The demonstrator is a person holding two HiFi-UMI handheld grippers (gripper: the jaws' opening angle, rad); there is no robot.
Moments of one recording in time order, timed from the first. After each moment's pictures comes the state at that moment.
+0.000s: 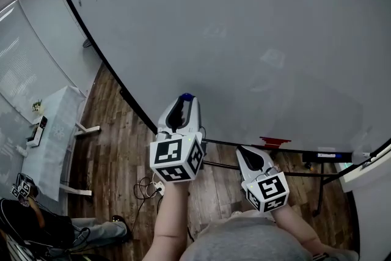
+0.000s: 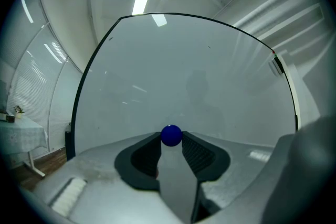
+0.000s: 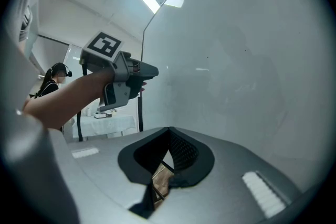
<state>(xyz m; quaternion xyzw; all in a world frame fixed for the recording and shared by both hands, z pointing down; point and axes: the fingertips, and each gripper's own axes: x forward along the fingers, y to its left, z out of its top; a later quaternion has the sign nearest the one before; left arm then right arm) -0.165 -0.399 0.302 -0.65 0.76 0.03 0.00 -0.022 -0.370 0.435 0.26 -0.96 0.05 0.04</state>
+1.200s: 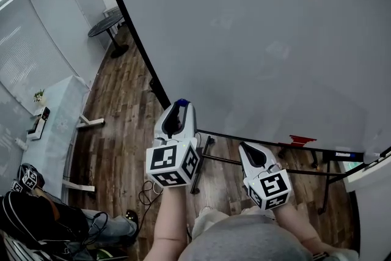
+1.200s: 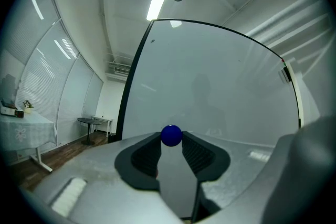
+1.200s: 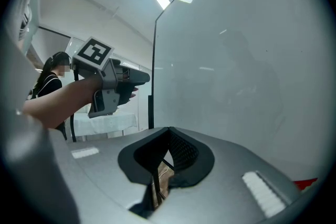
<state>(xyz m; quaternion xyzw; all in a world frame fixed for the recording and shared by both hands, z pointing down) -0.307 -0.324 0.317 -0.63 0.77 0.05 -0.02 -0.145 -0.324 0.424 0.26 -0.96 0.03 0.06</state>
